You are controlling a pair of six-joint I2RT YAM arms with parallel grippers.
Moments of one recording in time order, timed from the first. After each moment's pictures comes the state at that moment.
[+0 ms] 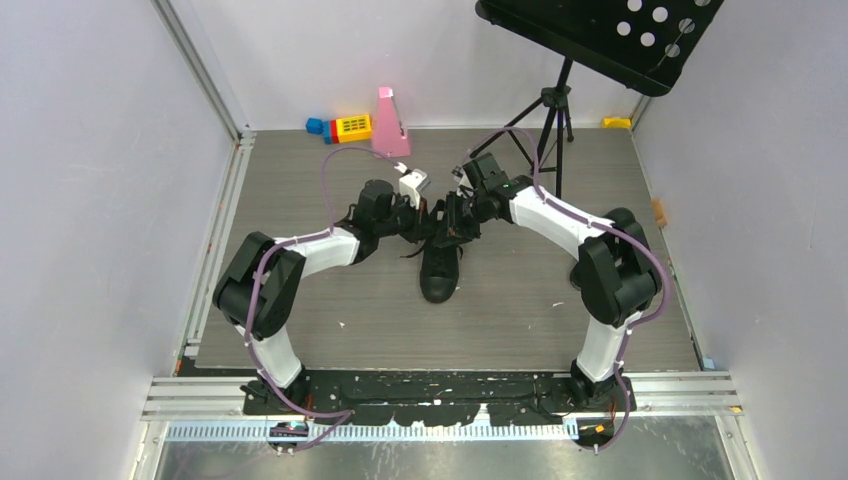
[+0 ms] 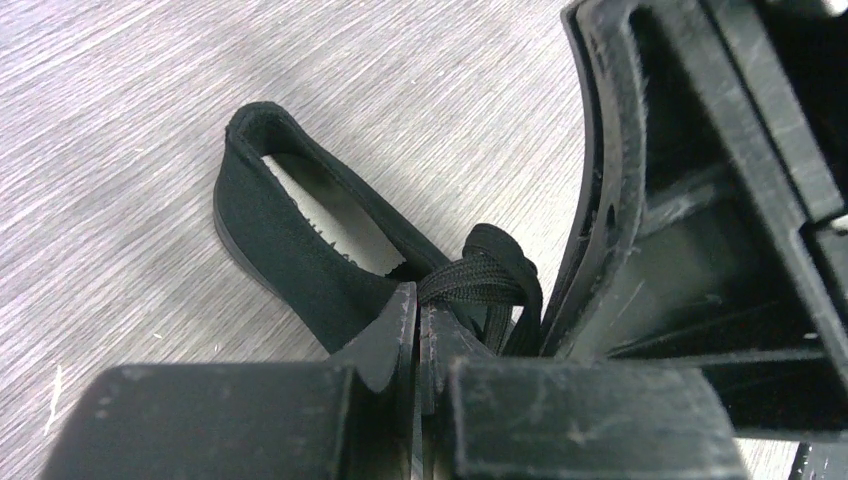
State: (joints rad) left arm -0.53 1.75 0.96 0.35 0.45 -0.17; right arm 0.52 1.82 1.37 -0.53 -0.46 0.61
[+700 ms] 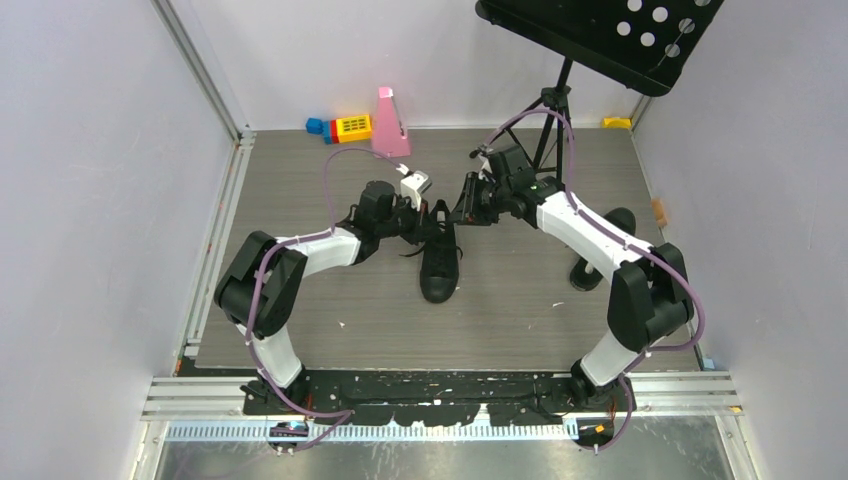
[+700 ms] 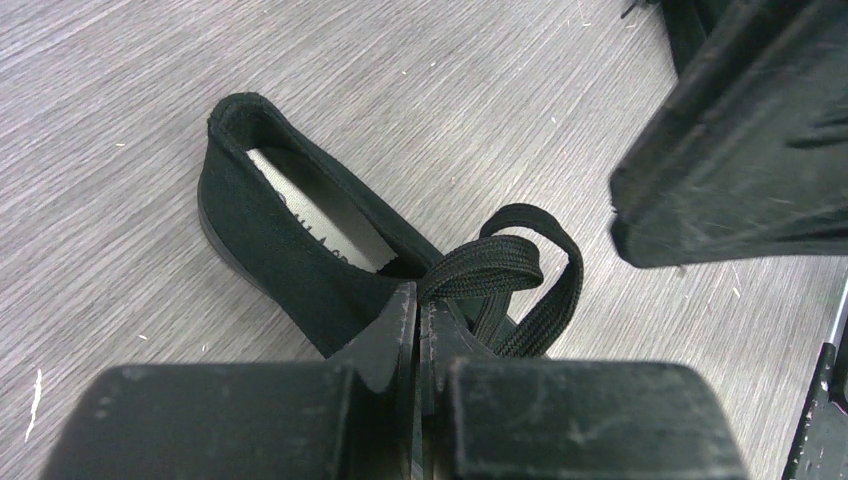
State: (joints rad) left arm -0.53 1.76 0.97 0.35 0.47 -0.17; right arm 0.48 1.62 1.29 -0.45 -0.30 0.59
